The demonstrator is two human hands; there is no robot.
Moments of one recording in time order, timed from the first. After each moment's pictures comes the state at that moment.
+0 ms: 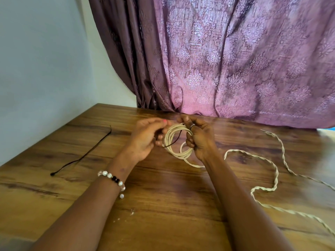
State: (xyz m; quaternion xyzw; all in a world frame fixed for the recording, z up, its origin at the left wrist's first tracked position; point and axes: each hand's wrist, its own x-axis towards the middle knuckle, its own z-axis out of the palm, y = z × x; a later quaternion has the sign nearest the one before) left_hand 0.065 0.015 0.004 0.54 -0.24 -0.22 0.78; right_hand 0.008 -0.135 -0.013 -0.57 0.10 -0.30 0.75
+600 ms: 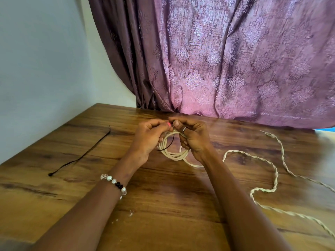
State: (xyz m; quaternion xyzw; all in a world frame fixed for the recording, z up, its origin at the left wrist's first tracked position) left_hand 0.059 0.007 -0.003 0.63 -0.26 -0.09 0.73; right_hand 0.003 -0.125 -0.009 -0.66 -0.03 -0.28 0.69
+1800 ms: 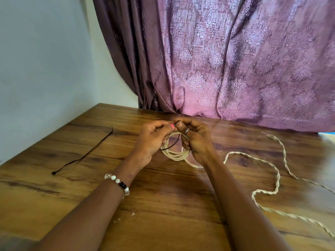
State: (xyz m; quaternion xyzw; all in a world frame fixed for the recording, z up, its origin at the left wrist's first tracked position) left_hand 0.060 0.005 -0.007 0.61 -0.30 -0.08 0.73; right_hand 0.007 -0.125 -0.015 -0.63 -0.02 -0.30 0.71
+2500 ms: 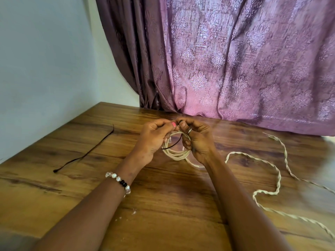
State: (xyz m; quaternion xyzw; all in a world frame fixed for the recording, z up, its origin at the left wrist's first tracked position) left_hand 0.057 0.005 -0.003 0.60 -0.29 -0.09 0.74; right_hand 0.007 -0.126 -0.018 -0.61 -0.03 -0.28 0.74
